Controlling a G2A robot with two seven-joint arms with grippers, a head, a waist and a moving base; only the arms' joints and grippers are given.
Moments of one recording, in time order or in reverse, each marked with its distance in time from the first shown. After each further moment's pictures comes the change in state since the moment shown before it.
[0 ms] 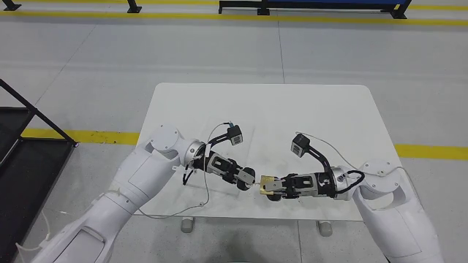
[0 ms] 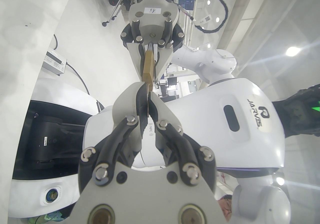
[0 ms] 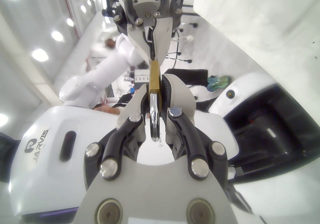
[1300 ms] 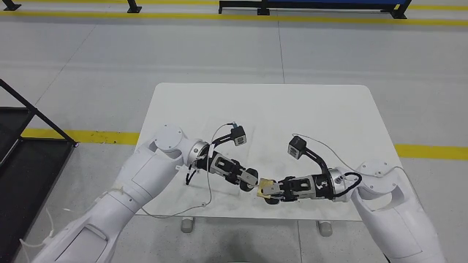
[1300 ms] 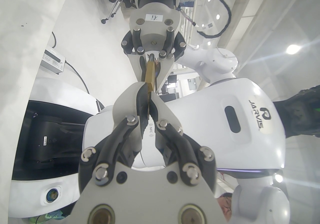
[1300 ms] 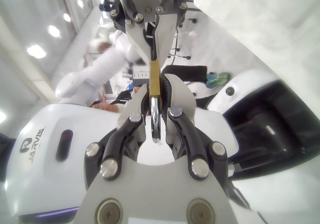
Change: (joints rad) left arm -0.020 -0.013 0.028 0.015 -0.002 -0.004 -0.001; right arm 0.014 0.028 -0.045 -0.011 0.021 -0.010 -0.016
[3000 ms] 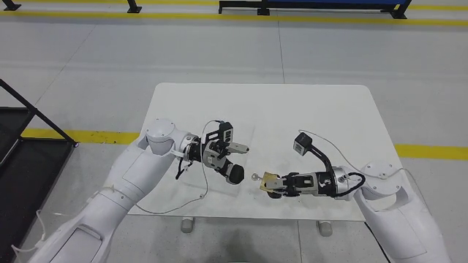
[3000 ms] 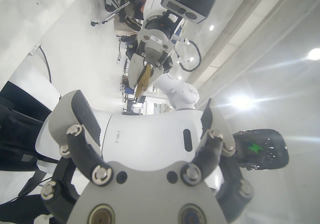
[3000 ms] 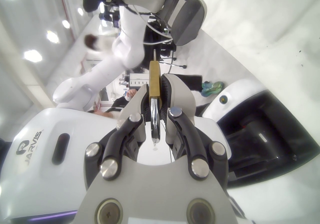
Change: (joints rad) left arm 0.010 0.026 -0.072 0.028 -0.041 0.386 0.069; right arm -0.004 0.026 0.007 0.004 0.000 -0.048 -0.056
